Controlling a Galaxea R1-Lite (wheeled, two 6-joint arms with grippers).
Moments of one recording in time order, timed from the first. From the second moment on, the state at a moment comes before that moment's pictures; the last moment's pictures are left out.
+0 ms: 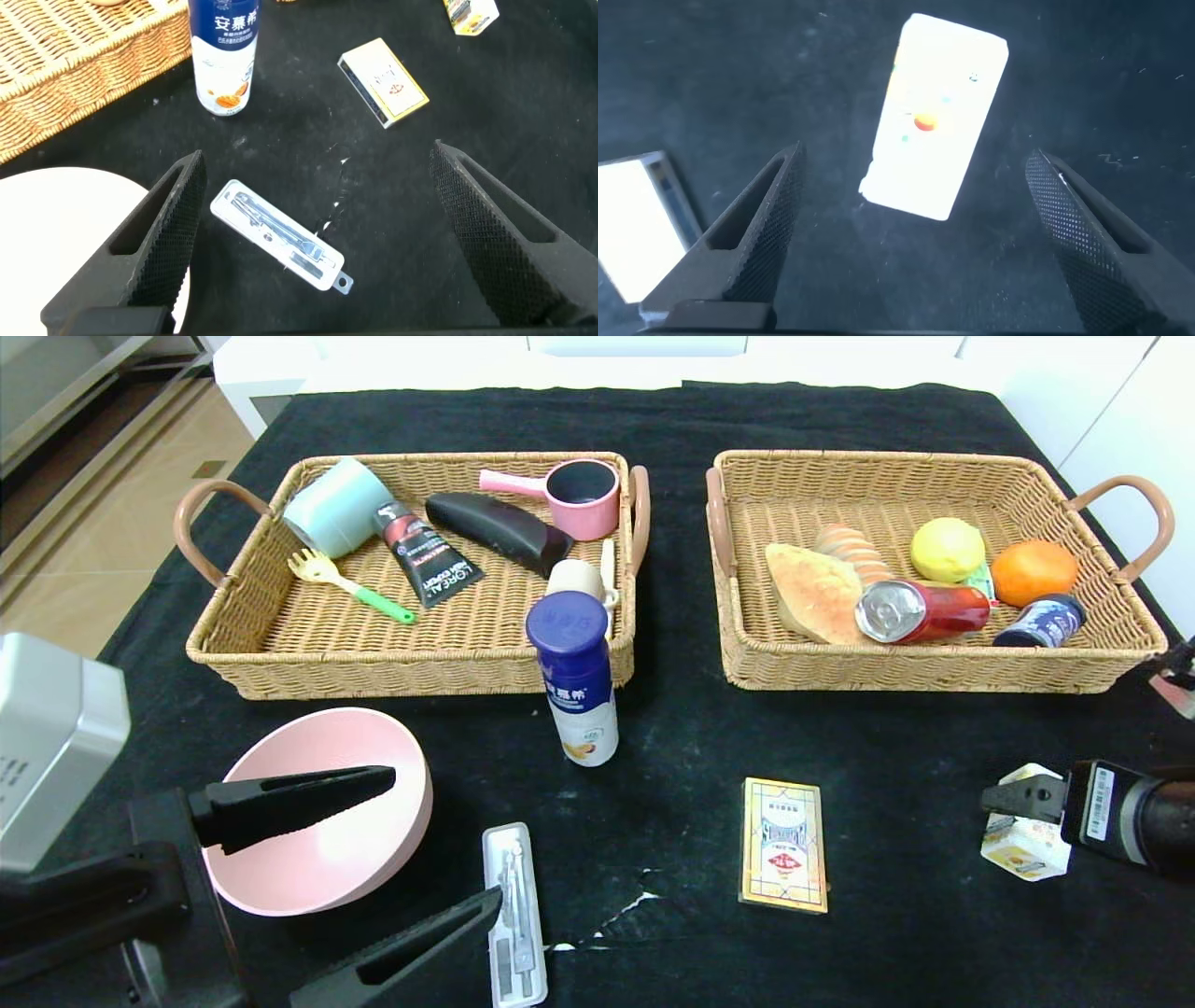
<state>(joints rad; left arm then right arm) -0.83 1.06 -0.62 -0.27 0.09 0.06 0.32 1.35 -0.94 0.39 -0.26 0.63</state>
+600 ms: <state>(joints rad) -0.83 1.06 -0.62 -0.27 0.09 0.06 0.28 1.44 -0.94 0.37 -0.25 0.66</state>
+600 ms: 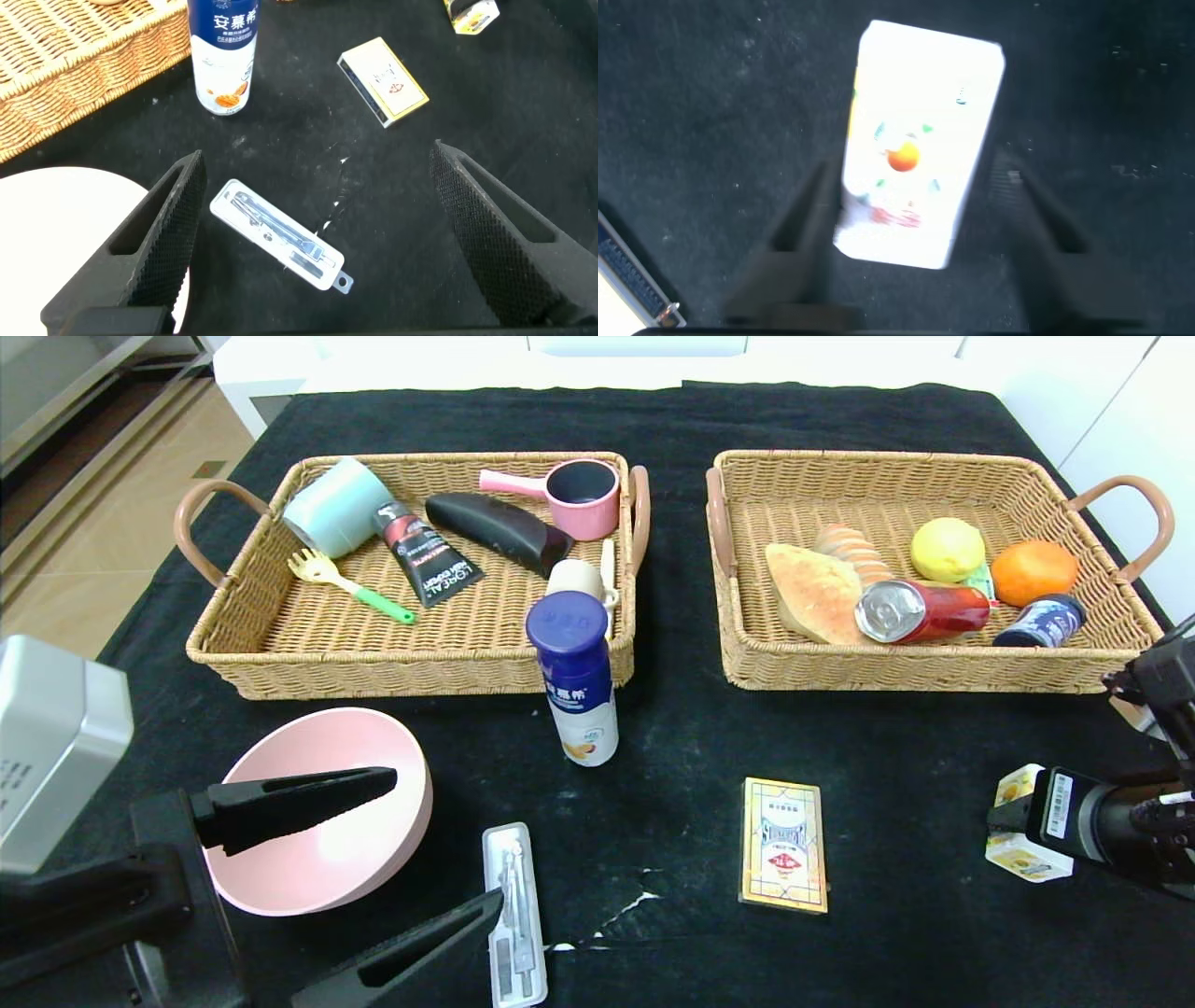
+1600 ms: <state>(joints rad) -0.83 1.06 -0.62 -0.27 0.09 0.06 0.29 1.47 -0.93 0.34 -0.25 0.65</state>
